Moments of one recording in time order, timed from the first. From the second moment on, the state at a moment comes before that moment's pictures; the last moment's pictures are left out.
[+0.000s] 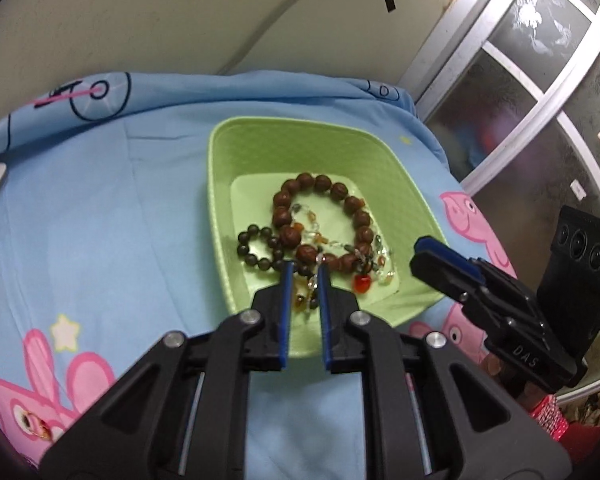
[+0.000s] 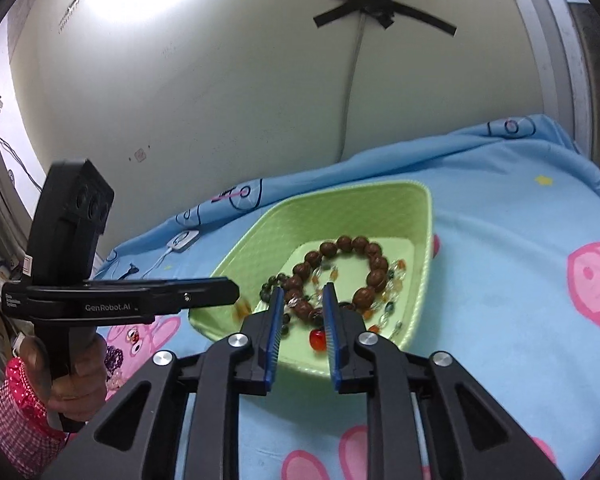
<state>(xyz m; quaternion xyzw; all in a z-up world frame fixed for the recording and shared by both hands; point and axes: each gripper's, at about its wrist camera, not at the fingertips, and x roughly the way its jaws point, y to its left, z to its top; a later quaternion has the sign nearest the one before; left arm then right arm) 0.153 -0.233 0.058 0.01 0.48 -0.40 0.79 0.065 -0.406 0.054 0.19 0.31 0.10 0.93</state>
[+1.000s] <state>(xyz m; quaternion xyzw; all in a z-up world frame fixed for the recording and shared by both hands) 0.067 0.094 0.030 -0.10 0.44 -0.11 0.88 0.078 -0.186 0.031 0.05 0.42 0.34 0.84</state>
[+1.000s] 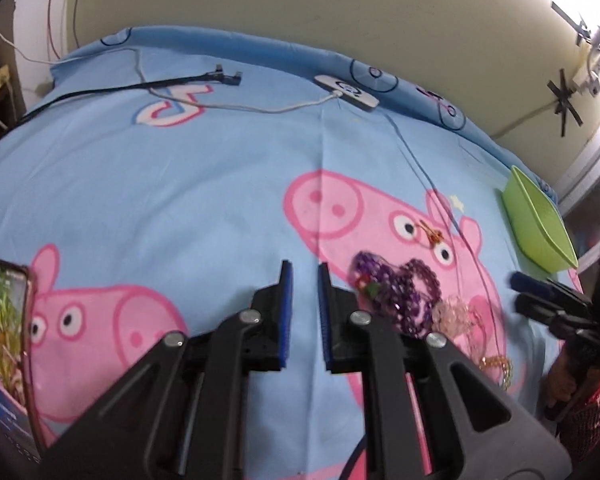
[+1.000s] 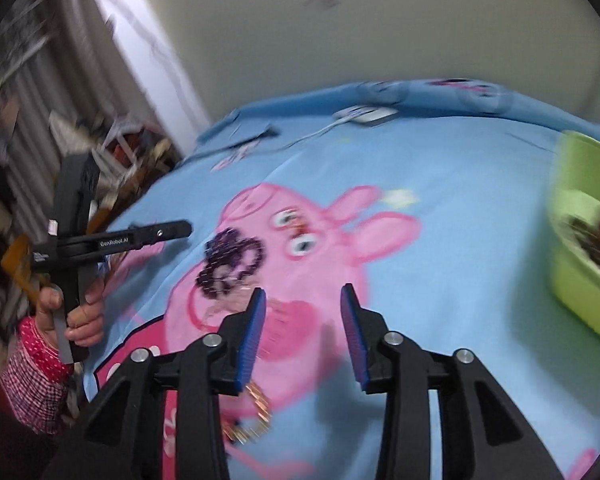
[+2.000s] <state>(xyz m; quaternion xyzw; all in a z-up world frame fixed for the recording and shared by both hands) 0.017 0.084 0.024 -0.09 0.44 -0.22 0.86 0.077 -0.127 0.041 0.01 0.44 0.40 0.81</state>
